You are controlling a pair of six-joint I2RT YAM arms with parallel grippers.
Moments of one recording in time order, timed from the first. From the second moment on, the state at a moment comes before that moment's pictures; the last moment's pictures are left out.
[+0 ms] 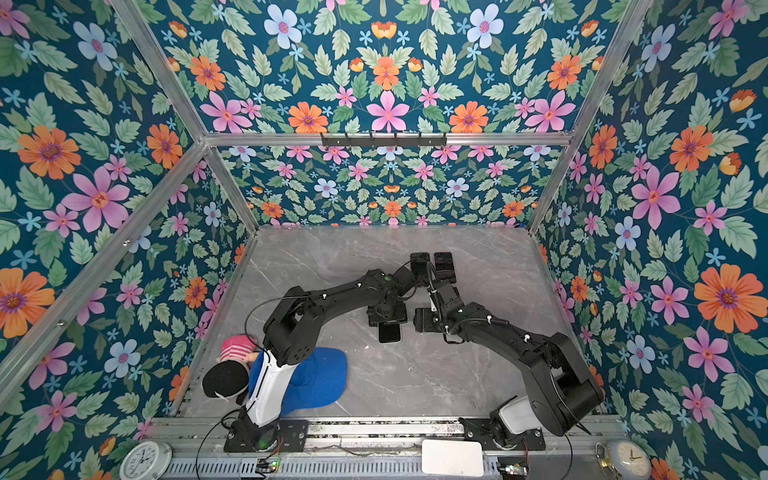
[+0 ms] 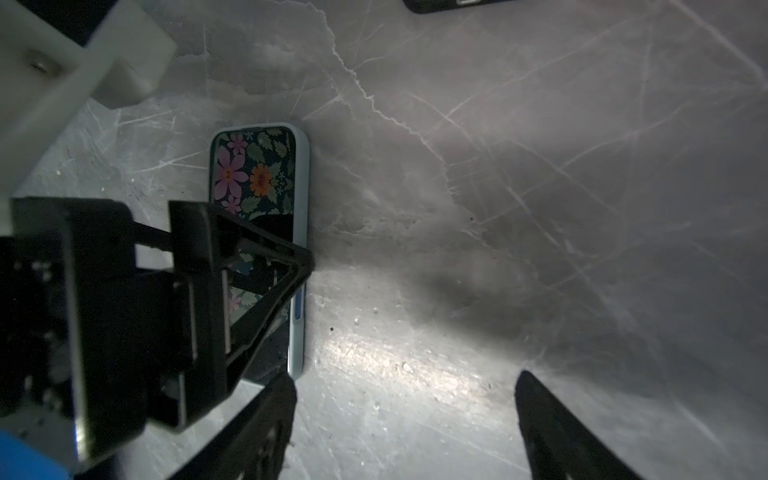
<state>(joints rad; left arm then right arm) -0.86 2.19 1.69 -0.96 -0.04 -0.91 0.52 1.45 0.79 -0.33 -0.10 0.48</state>
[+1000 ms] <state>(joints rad) -0.69 2.39 2.17 -0.94 -0.14 -0.65 0.49 1.37 0.89 -0.51 0.11 0.47</state>
